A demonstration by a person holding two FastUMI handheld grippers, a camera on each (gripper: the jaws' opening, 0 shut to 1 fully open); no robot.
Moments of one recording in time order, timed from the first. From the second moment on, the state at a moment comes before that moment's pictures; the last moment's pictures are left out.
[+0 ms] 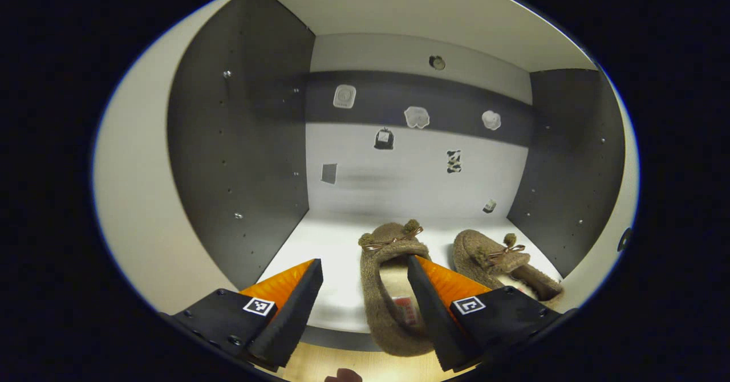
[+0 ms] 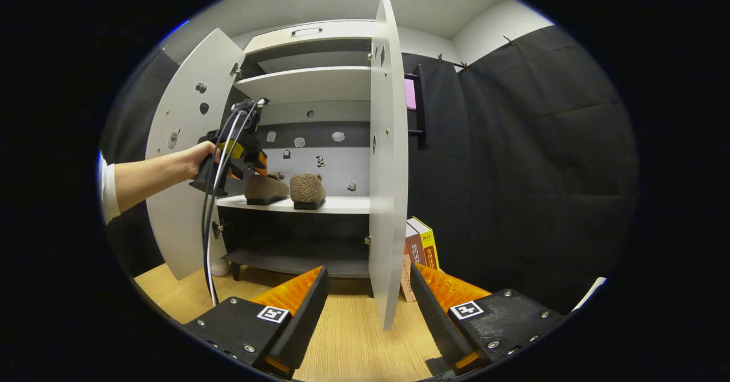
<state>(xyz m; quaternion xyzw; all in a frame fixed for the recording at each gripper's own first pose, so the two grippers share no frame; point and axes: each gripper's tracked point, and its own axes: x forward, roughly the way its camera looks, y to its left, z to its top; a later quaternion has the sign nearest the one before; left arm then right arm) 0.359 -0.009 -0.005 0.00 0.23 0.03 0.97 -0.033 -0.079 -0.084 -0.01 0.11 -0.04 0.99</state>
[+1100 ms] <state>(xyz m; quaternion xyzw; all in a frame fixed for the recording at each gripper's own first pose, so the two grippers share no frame) 0.046 0.012 -0.028 0.00 0.09 0.07 0.99 -0.018 -0.018 -0.089 0.02 0.09 0.04 0.99</state>
